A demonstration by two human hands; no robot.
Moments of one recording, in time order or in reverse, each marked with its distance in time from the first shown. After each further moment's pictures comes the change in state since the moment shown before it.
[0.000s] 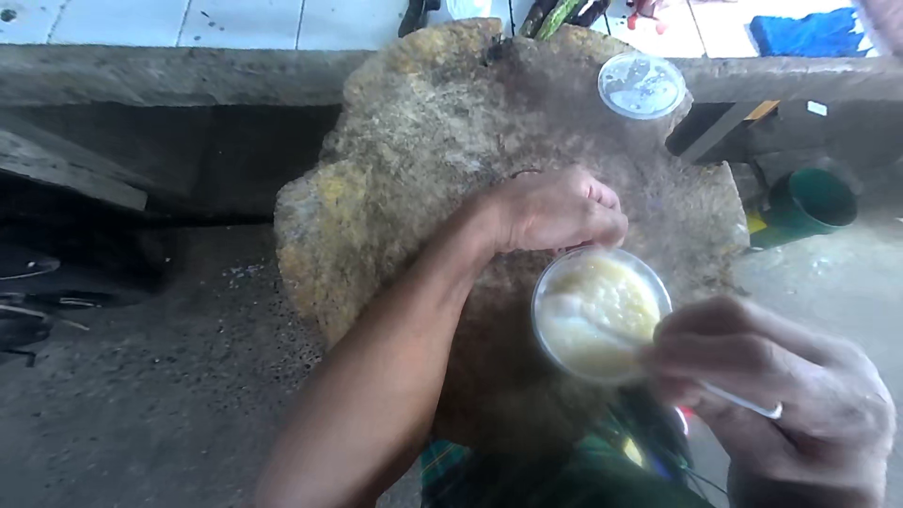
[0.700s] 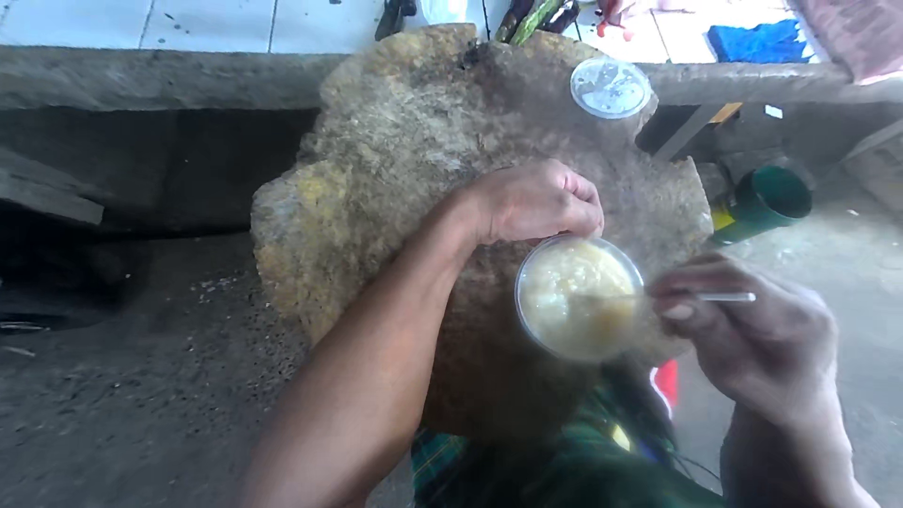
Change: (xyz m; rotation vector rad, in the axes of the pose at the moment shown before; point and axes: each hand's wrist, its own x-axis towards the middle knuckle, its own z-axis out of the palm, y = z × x) left_hand -0.003 0.002 0.003 -0.046 -0.001 0.052; right_hand -0.020 0.009 -0.011 -0.047 0.113 0.225
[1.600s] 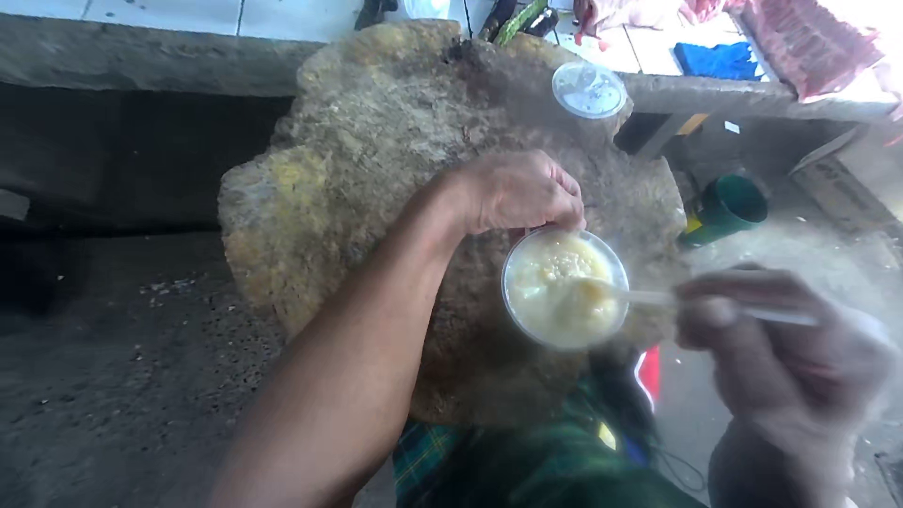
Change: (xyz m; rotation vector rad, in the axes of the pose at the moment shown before) left_hand -0.010 0.012 0.004 -0.003 0.025 -0.101; right_hand -0.016 -0.032 0.000 -0.052 0.153 0.011
